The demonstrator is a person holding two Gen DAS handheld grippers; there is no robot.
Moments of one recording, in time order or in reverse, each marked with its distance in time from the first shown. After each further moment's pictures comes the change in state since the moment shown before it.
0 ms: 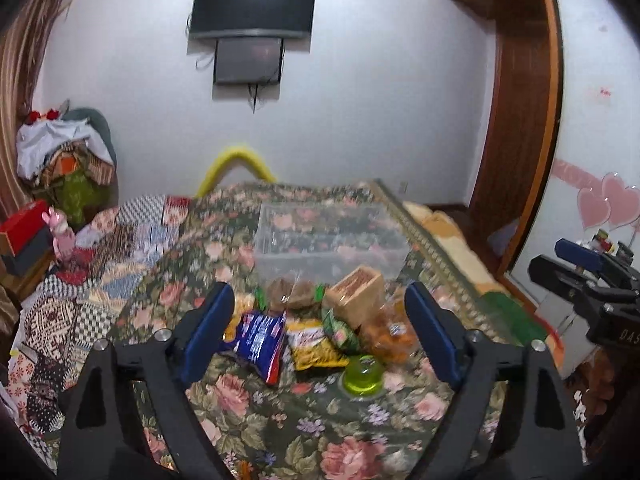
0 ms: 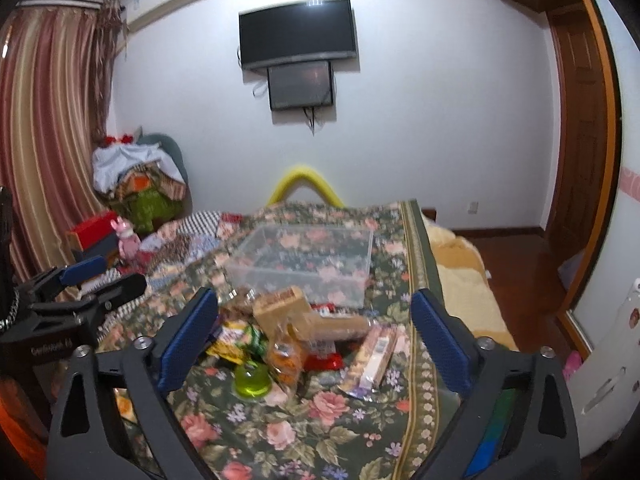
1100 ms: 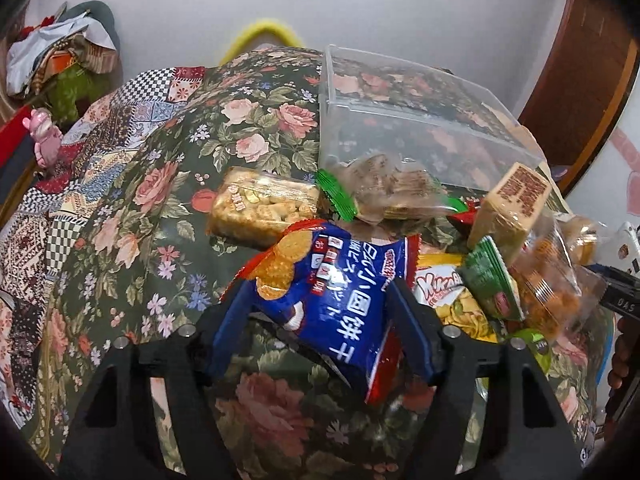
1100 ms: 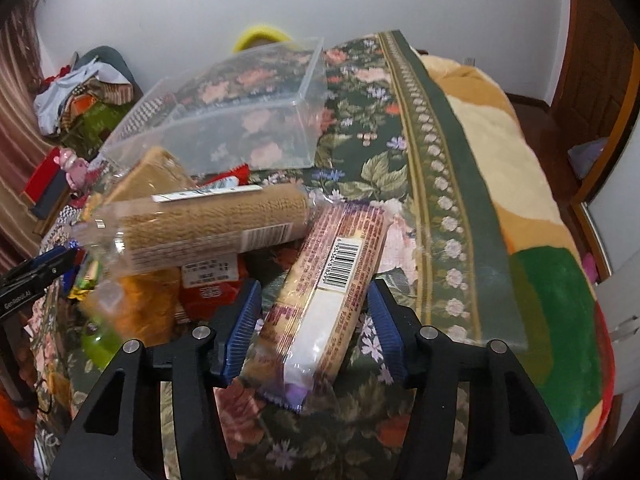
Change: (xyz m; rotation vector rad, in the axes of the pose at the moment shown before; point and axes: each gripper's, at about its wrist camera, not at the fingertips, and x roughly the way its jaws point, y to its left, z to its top) left arm 0.176 0.087 -0.059 -0.135 0.403 0.032; right arm 0.159 -0.069 -0.058 0.126 0.506 -0.027
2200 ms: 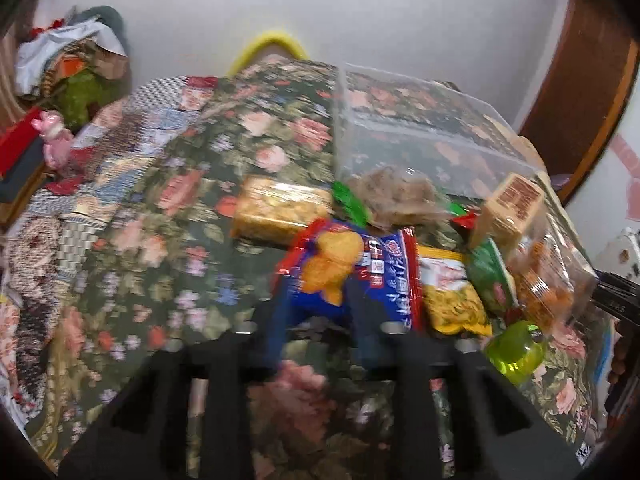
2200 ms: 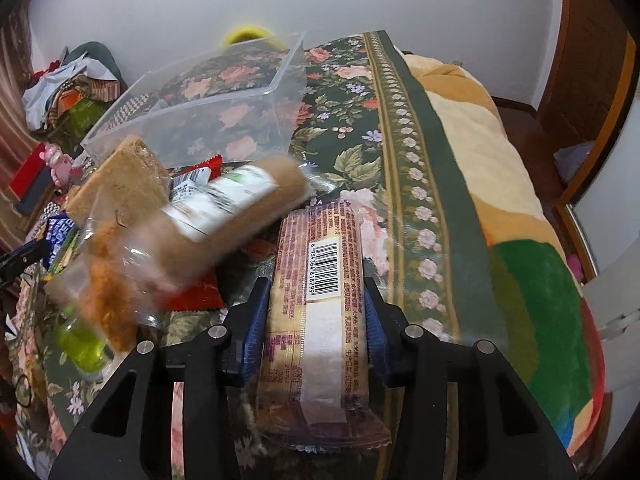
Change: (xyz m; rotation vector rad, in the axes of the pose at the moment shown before) left arm -0.030 0.014 -0.004 0.015 -0.040 0.056; right arm -0.011 -0.011 -0.009 -0.007 -0.025 -0.054
